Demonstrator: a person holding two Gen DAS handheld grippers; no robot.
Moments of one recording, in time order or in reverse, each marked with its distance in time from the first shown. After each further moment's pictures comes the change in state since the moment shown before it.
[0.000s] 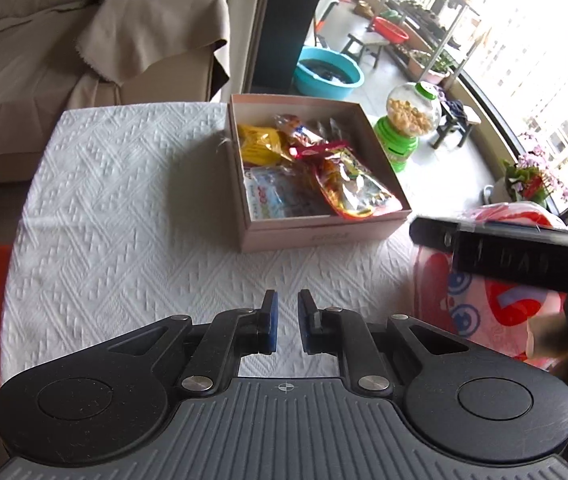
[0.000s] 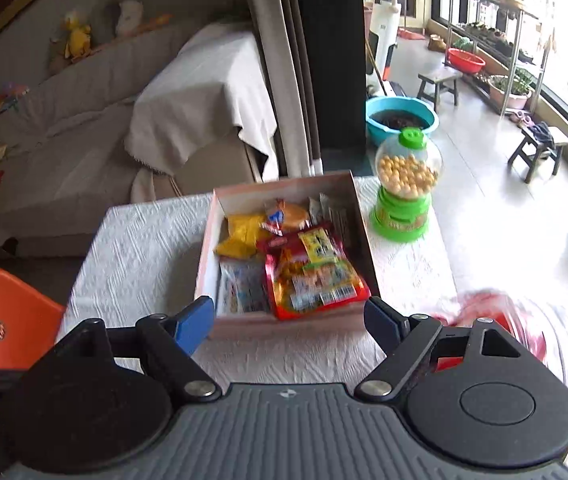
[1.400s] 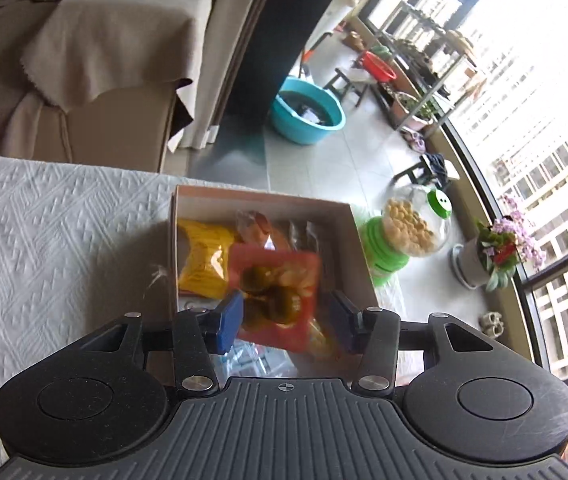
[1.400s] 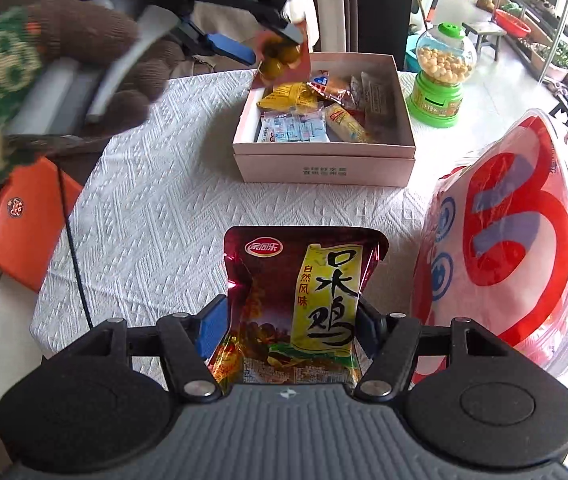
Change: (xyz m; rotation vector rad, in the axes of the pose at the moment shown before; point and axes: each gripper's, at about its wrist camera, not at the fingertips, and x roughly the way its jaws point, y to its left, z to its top) left arm 0.086 0.004 0.131 -0.138 -0.088 -0.163; right arm -0.022 0.014 -0.091 -0.128 0.191 0.080
